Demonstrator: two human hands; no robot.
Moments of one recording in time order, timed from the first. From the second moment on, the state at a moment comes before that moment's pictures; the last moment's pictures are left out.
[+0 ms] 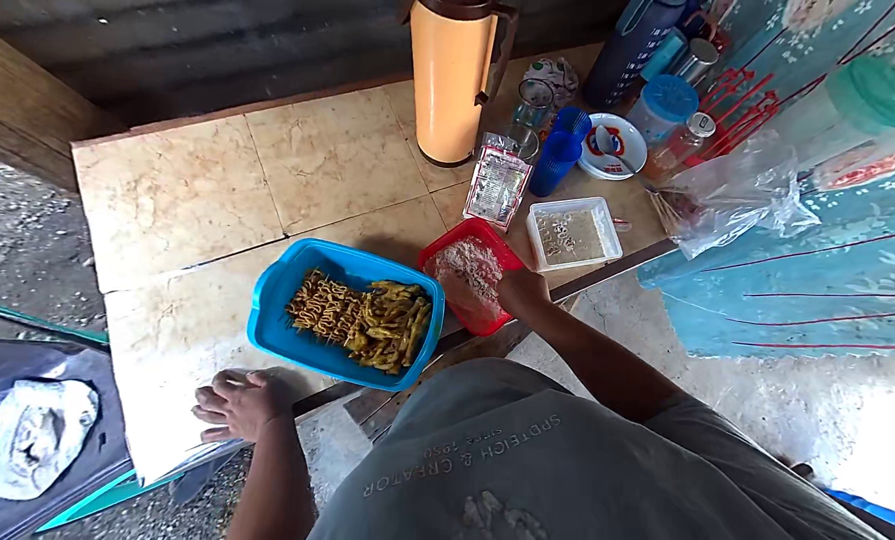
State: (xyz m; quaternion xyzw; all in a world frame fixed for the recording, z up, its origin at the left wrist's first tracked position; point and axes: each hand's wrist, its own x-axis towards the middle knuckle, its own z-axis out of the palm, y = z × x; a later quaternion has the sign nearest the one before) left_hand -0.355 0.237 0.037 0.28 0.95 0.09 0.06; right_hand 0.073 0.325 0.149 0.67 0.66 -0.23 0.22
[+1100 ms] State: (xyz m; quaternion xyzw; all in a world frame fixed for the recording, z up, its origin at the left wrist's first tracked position) left_hand -0.355 0.239 0.035 0.28 0.95 0.10 0.08; right_hand 0.079 0.310 0.173 0.65 0.69 -0.27 0.15
